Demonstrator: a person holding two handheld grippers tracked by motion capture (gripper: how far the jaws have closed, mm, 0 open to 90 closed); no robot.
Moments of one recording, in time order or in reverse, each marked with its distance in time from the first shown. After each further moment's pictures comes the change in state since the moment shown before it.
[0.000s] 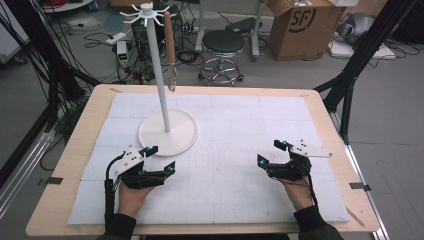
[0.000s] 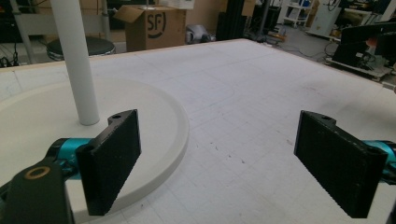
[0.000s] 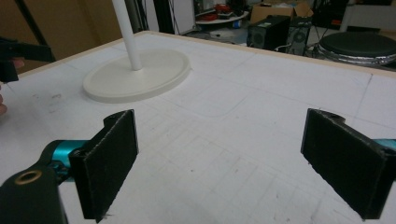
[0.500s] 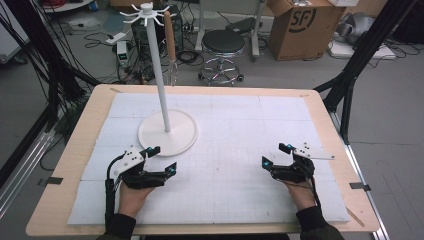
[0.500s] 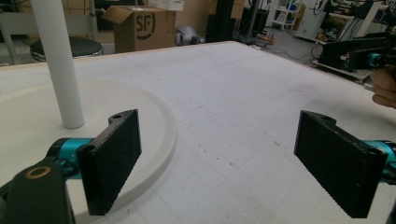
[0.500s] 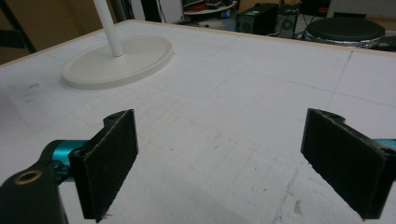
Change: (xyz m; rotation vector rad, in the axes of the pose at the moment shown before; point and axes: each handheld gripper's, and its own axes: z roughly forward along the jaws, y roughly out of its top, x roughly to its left) left arm -0.001 0.000 0.001 -0.006 -0.040 -0.008; right arm -0.012 -0.014 -0.004 0.036 -0.046 0.024
